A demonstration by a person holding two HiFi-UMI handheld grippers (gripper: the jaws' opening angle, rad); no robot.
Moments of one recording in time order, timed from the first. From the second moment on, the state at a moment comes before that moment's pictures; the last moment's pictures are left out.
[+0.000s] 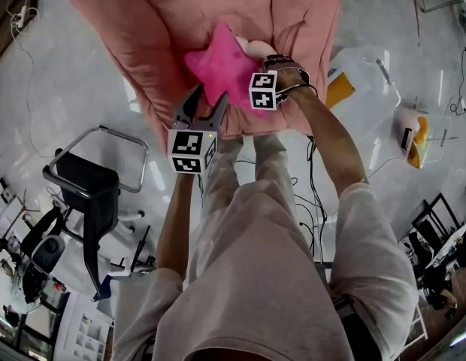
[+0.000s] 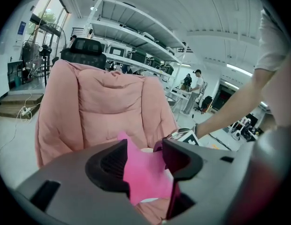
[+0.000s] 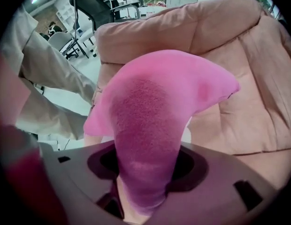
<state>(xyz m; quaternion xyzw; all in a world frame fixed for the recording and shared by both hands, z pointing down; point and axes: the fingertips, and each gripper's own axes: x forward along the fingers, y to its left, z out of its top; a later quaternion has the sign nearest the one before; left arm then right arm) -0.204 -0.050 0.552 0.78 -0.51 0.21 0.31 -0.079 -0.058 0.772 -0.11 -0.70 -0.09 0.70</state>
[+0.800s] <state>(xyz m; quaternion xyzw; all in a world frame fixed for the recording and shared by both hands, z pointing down) -0.091 -0.056 0.476 0.84 -0.45 0.20 0.24 0.037 -0.046 0.617 0.07 -0.73 -0.11 0.67</state>
